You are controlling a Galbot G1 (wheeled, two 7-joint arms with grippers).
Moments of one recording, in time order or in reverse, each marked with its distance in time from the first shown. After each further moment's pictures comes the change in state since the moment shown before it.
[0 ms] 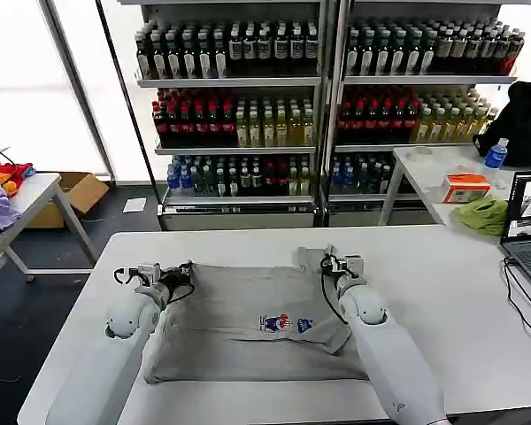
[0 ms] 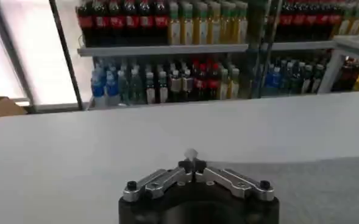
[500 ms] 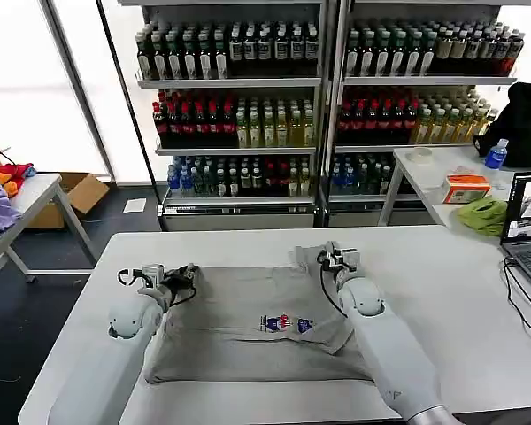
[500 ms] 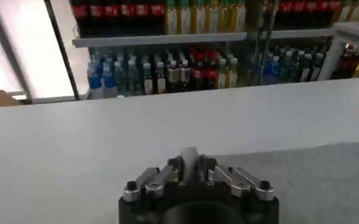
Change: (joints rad) left arm -0.014 -0.010 0.037 0.026 -0.002 0.043 -0.004; right arm 0.055 0.016 -0.014 -0.105 -0.075 -0.024 -0.014
